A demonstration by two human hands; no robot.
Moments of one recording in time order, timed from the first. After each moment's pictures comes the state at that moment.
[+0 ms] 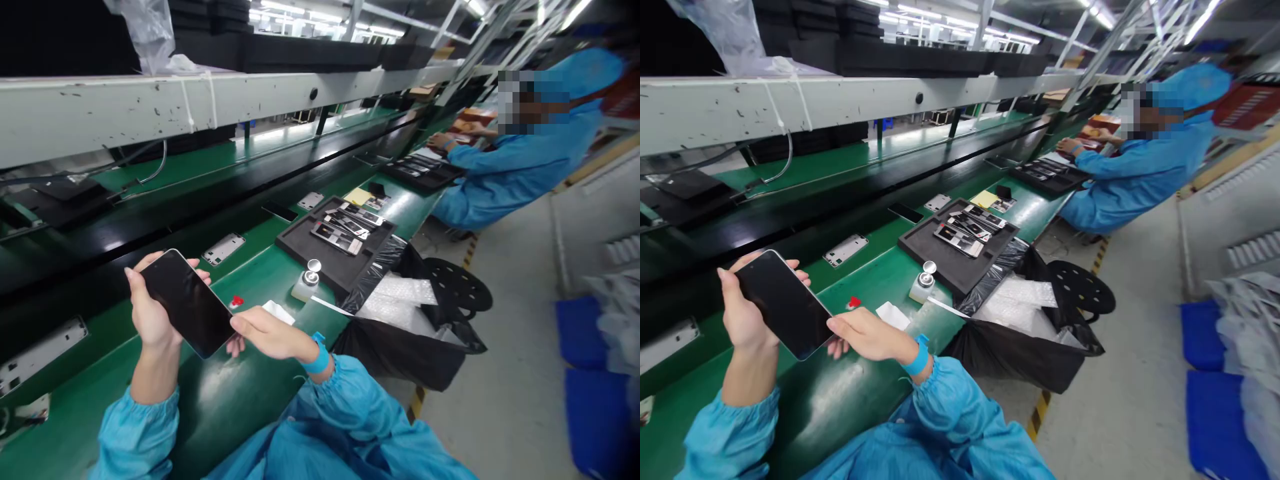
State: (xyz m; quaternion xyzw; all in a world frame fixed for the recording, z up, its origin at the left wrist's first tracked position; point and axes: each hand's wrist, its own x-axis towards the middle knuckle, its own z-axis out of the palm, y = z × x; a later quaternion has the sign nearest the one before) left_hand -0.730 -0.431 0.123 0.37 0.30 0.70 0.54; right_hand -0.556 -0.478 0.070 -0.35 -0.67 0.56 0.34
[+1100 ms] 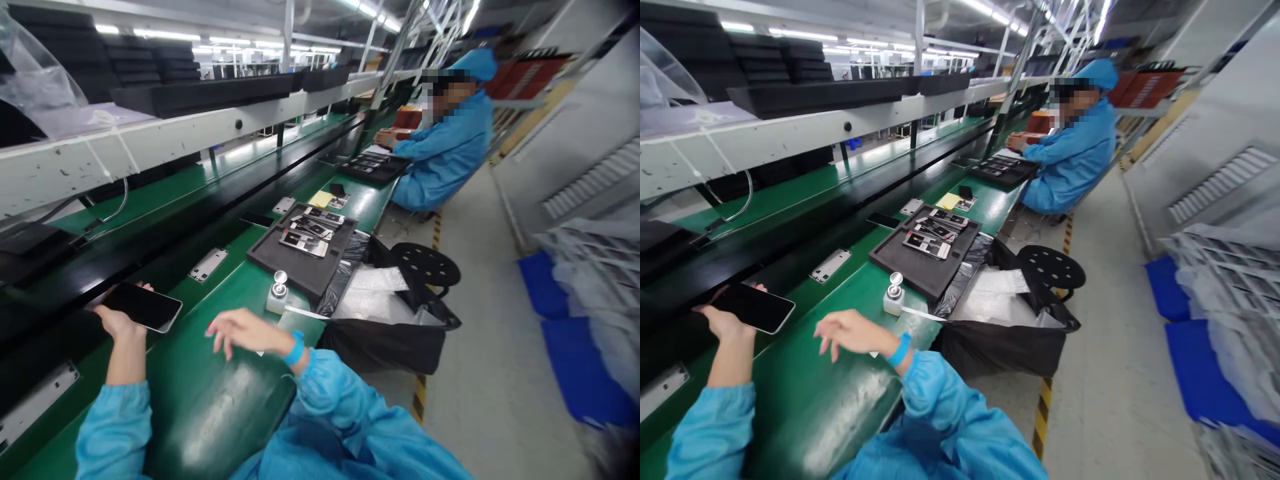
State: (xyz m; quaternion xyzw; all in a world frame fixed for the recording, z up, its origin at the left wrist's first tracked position) left_hand -0.768 -0.312 0.068 0.34 0.40 0.61 0.59; right_hand -0.521 -0.439 0.025 -0.37 -0.61 0.58 0.38
